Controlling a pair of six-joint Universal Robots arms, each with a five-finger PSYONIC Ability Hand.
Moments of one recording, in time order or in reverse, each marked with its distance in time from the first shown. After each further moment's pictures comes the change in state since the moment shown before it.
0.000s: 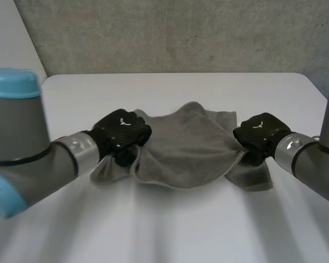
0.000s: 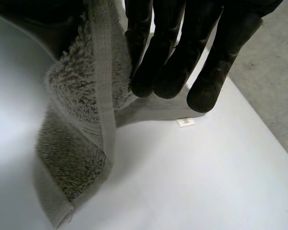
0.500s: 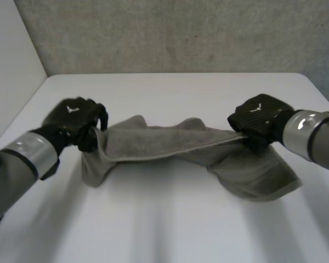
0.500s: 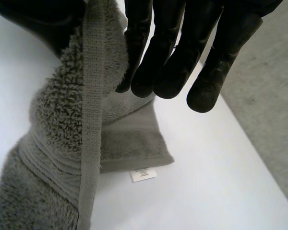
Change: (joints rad) left arm 0.172 0.207 -0.252 0.225 -0.060 -0.277; right arm 0.020 -0.041 -0.185 0.216 -0.076 -0.066; left_hand 0.000 0.009 0.002 0.000 0.000; right_hand 0.000 0.000 0.000 0.000 0.004
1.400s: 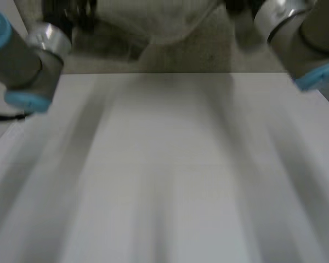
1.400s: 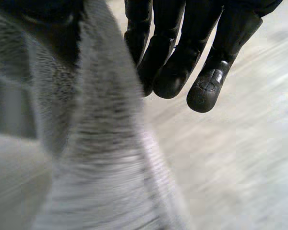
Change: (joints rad) left arm -0.049 -0.526 0.905 0.273 -0.126 -0.062; right arm 0.049 0.482 -0.932 -0.449 -0.079 0.115; left_hand 0.026 0.005 0.005 0.005 0.011; right_hand 0.001 0.009 0.002 0.000 0.007
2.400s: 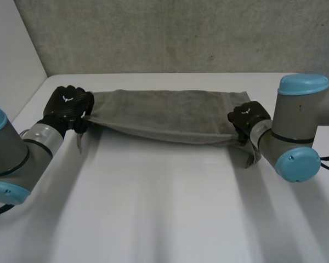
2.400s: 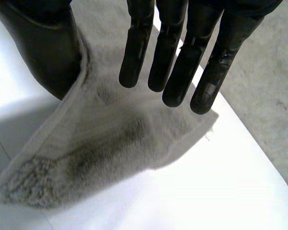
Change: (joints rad) left arm 0.128 0.221 -0.820 0.142 0.099 0.156; right arm -0.034 -0.006 0.725 0.060 0.312 -0.013; left_hand 0.000 0.000 0.001 0.000 0.000; right_hand -0.525 -0.514 -0.527 -0.521 -0.551
